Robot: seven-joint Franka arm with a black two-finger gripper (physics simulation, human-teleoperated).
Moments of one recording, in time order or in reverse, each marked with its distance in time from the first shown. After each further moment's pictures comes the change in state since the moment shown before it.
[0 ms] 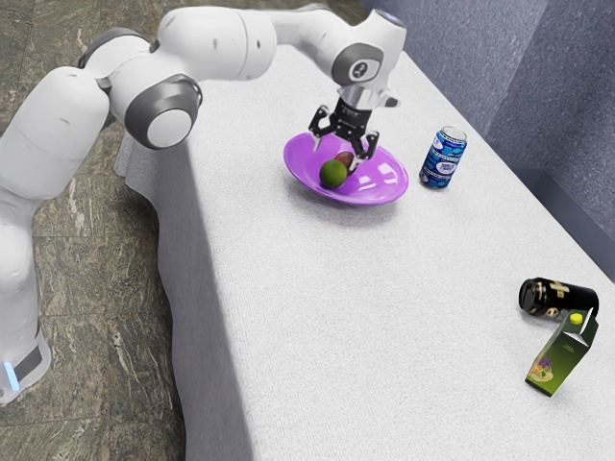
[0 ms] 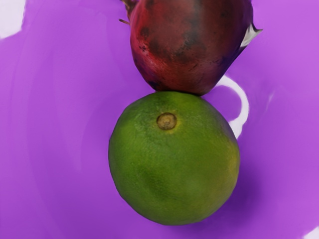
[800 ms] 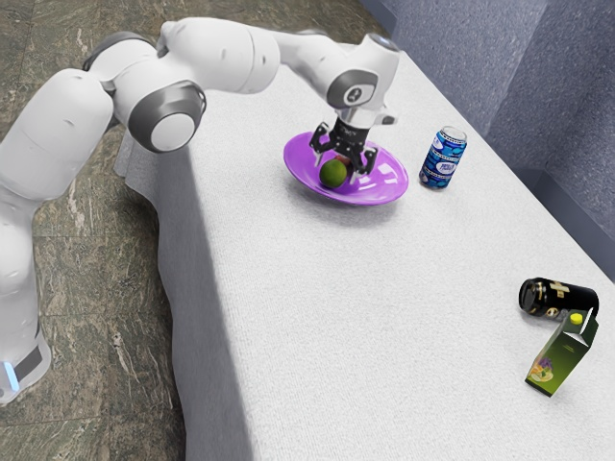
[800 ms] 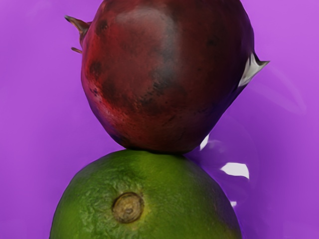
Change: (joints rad) arm -0.002 0.026 -0.001 -0.095 0.010 0.181 0.016
